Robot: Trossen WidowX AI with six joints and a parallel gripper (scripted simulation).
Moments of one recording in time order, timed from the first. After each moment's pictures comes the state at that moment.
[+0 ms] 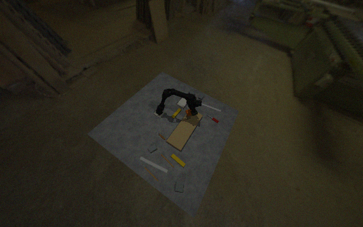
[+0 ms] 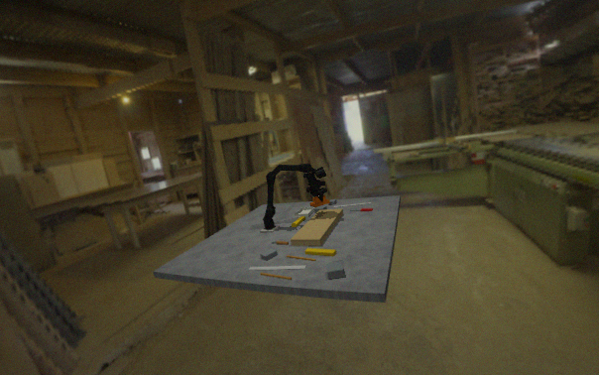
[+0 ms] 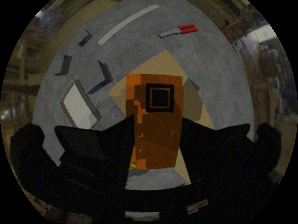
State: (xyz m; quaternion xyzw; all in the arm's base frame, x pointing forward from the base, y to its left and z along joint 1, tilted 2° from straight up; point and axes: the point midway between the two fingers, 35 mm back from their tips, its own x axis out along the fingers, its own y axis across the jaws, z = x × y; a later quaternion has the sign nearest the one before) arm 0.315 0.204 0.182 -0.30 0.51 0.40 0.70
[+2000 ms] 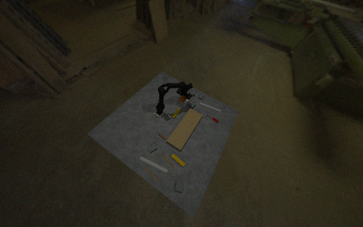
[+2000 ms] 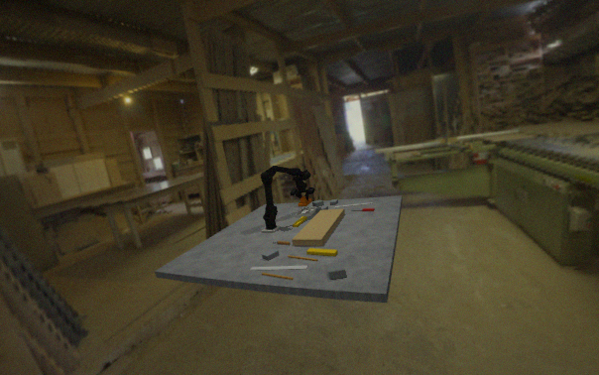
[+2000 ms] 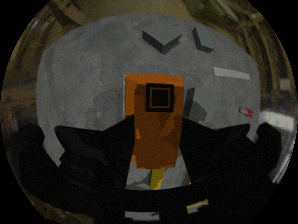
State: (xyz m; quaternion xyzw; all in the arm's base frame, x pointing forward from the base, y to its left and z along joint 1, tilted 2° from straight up) arm 0.103 0.330 0.144 -0.45 0.37 0.61 0.54
